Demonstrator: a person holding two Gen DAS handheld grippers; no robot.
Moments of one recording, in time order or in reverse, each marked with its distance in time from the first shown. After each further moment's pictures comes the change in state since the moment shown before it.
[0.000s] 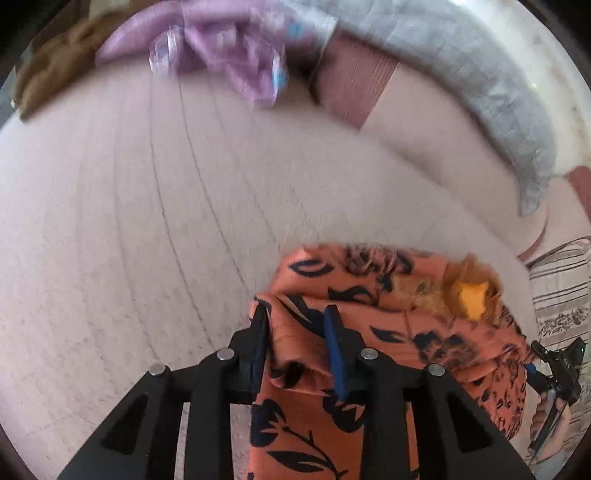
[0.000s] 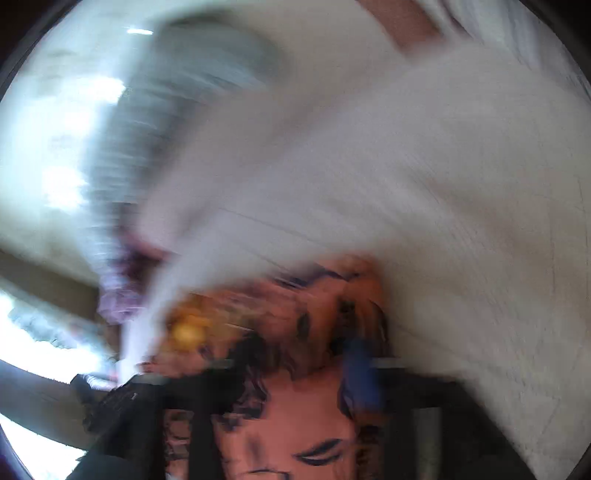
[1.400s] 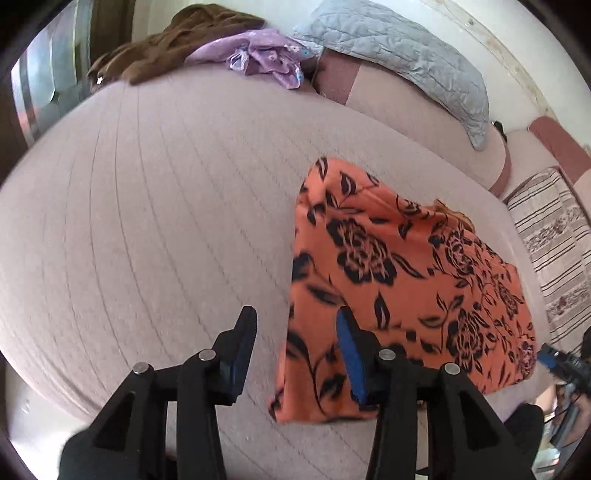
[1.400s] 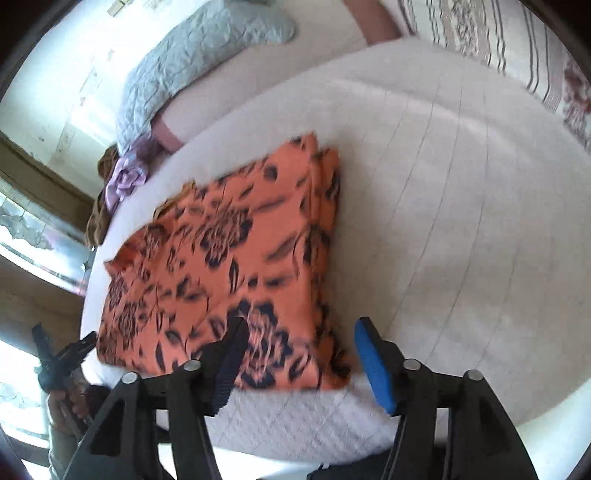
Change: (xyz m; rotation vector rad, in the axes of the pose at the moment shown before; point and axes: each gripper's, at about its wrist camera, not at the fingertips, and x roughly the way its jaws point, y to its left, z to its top) left arm -0.142 0.032 -0.192 0.083 -0.029 0.043; right arm -0.202 -0.046 -0.251 -0.238 0.016 -0.136
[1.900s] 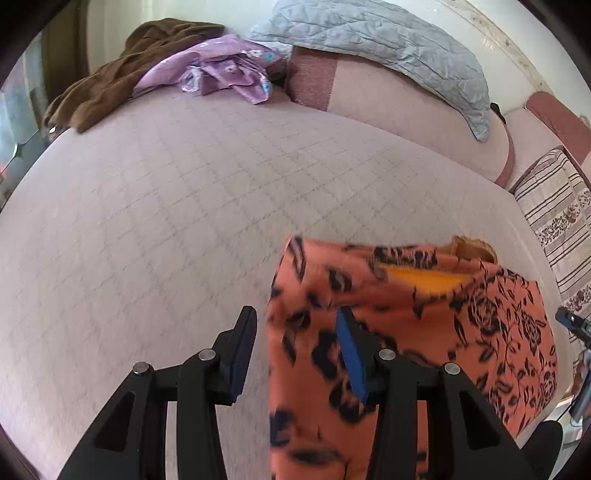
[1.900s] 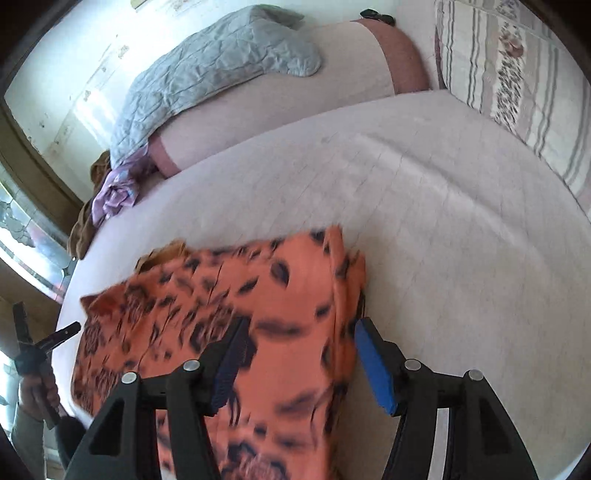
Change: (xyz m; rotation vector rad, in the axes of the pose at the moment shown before) left arm 0.078 -0.025 0.089 0.127 0.000 0.015; right arm 0.065 0.054 0.092 -0.128 -0.121 -0.075
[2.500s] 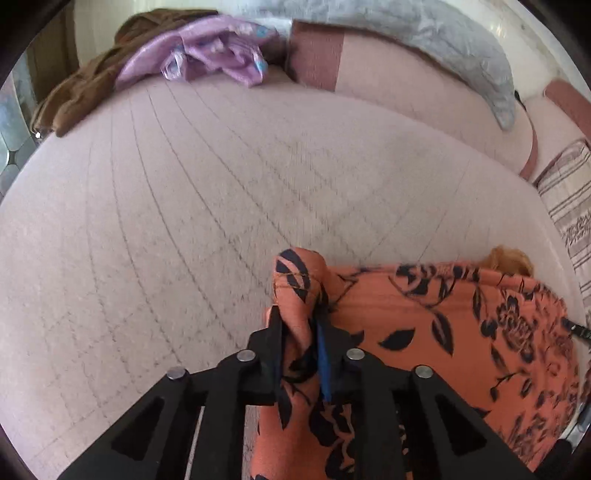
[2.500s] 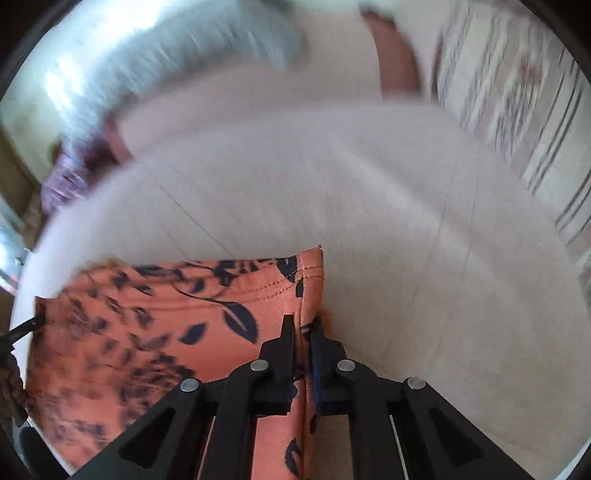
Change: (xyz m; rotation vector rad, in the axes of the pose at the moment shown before) left arm 0.049 -0.007 0.016 -0.006 0.038 0.057; right arm 0.064 -0.010 0.029 -0.006 0.121 -0.174
